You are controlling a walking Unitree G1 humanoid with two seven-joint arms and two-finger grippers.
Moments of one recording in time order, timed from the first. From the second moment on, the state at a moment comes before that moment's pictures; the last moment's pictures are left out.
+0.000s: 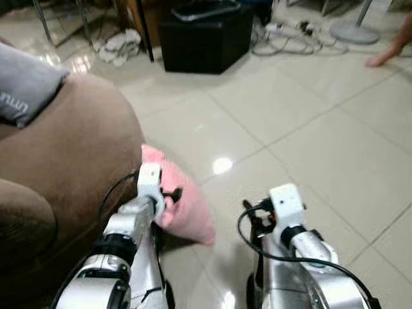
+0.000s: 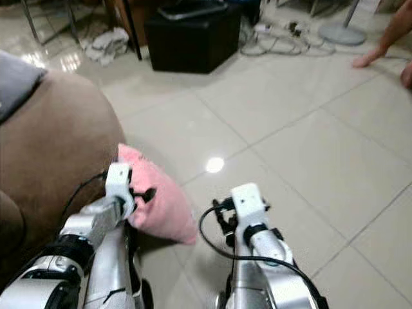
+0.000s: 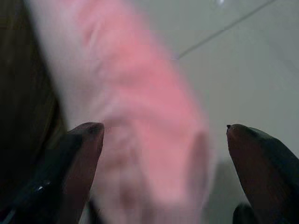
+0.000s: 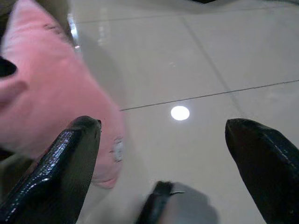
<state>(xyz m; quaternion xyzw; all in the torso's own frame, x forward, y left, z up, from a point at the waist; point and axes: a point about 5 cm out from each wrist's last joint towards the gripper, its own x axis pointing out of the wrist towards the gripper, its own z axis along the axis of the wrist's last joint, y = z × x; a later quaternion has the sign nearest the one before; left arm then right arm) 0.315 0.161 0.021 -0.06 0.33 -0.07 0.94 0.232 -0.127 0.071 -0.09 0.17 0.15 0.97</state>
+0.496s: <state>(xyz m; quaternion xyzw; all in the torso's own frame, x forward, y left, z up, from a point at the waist) 0.321 0.155 0.020 -0.15 0.35 -0.05 0.92 0.237 -0.112 0.084 -0.09 0.14 0.18 0.97</state>
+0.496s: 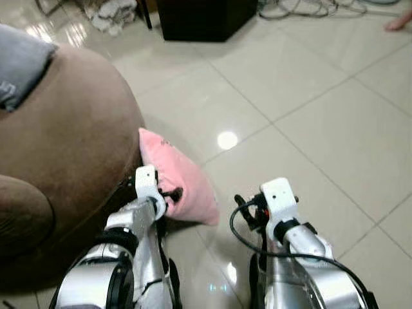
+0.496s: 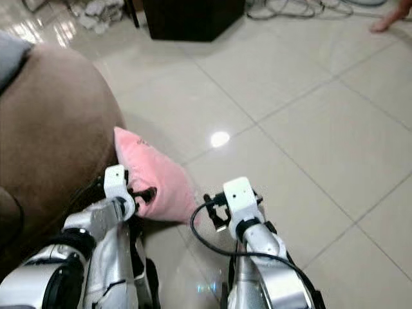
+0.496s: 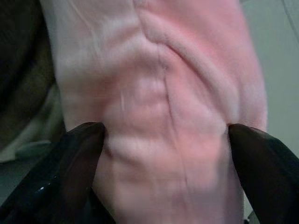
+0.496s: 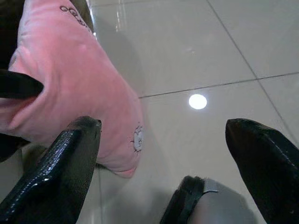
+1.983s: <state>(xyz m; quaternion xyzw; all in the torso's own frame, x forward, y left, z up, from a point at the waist) 0.324 0.142 0.021 -0.15 0.35 -0.08 0.92 0.236 -0.109 0.083 -0.11 0.15 0.19 0.96</state>
